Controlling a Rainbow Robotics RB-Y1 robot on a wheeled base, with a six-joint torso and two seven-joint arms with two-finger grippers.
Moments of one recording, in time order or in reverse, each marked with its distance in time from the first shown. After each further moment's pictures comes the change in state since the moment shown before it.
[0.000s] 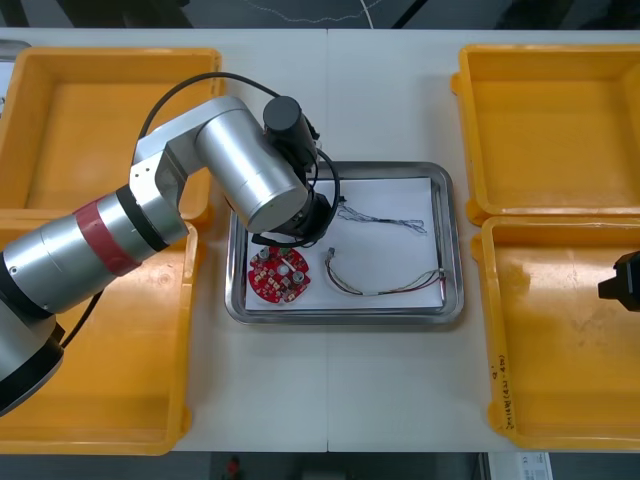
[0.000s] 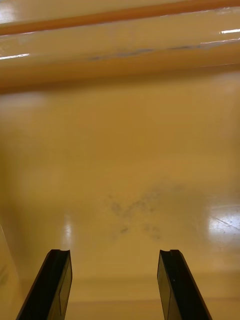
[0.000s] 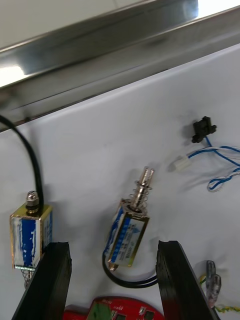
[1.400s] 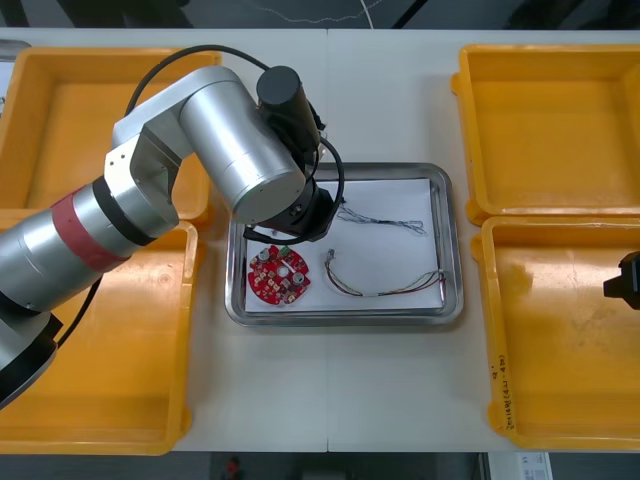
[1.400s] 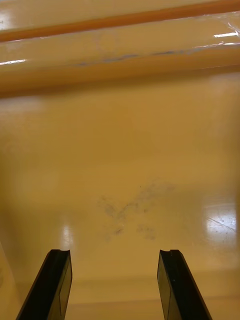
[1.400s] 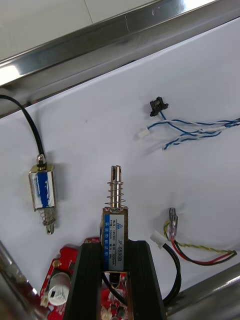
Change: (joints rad) right arm -0.002 0.000 -0.011 0.000 0.014 0.000 0.000; left arm 0.007 0.019 0.056 -0.166 0.038 0.148 0.000
